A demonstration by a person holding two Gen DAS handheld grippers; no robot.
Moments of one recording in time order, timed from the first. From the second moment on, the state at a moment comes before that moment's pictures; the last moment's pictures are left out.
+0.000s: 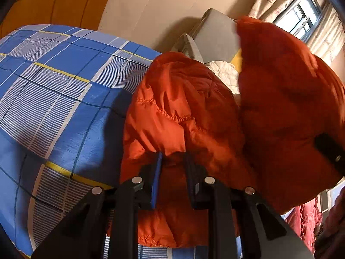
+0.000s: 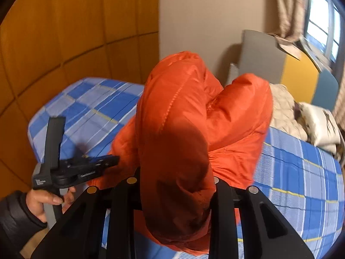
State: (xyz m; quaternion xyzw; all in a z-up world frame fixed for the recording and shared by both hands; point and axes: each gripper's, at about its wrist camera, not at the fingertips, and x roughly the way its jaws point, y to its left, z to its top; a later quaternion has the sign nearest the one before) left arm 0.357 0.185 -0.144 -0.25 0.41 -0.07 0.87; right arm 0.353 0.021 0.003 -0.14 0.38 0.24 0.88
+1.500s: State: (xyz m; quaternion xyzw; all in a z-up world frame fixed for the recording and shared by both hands) left arm 0.436 0.136 -0.020 -0.07 0.47 -0.21 0.85; right arm 0.248 0.099 -0.035 -0.34 0.22 0.36 0.84
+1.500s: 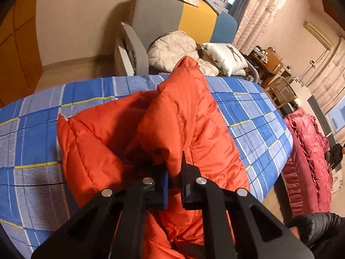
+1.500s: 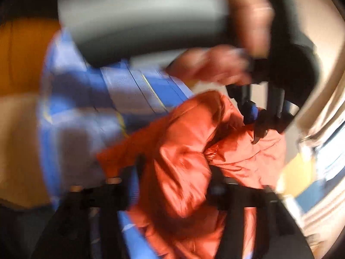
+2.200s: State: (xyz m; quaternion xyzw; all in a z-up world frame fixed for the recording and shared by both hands) left arm 0.401 0.178 -0.047 -0.14 0.47 -0.08 0.87; right arm 0.330 -0.014 -0.020 -0.11 0.37 0.30 0.87
